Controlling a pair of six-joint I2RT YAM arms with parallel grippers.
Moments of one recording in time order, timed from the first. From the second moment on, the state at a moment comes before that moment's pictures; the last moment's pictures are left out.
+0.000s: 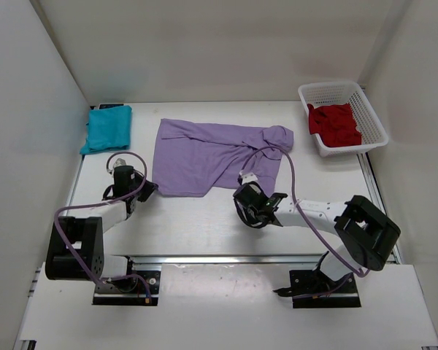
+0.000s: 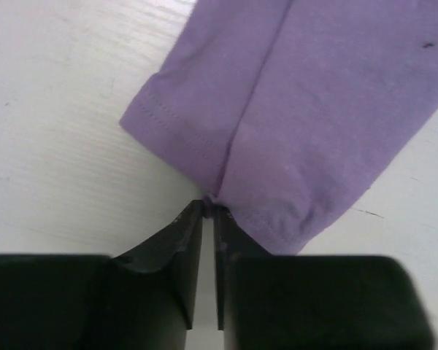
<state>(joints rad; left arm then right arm) -0.04 1.36 0.46 0.21 0.08 -0.88 0.89 1.50 0.75 -0.32 0.35 0.44</state>
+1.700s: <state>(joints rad) -0.07 1.18 0.80 -0.01 0.12 -0.82 0.25 0.62 0.65 -0.37 -0.12 0.53</state>
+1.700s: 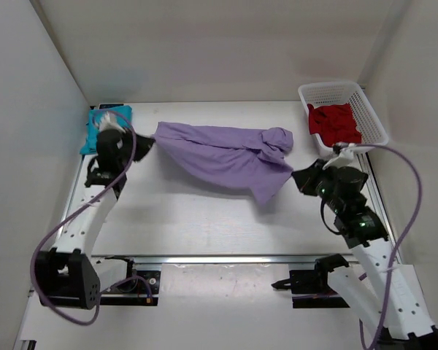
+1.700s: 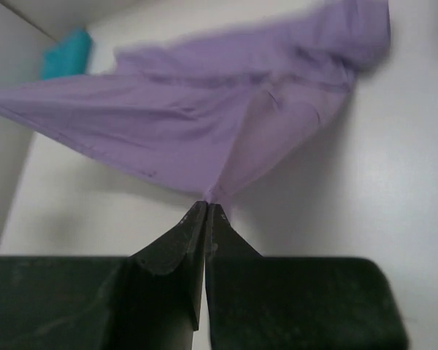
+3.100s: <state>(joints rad) 0.02 1.88 1.93 -0.23 0.22 -0.83 -0.01 2.02 2.46 -0.52 -0.24 0.27</state>
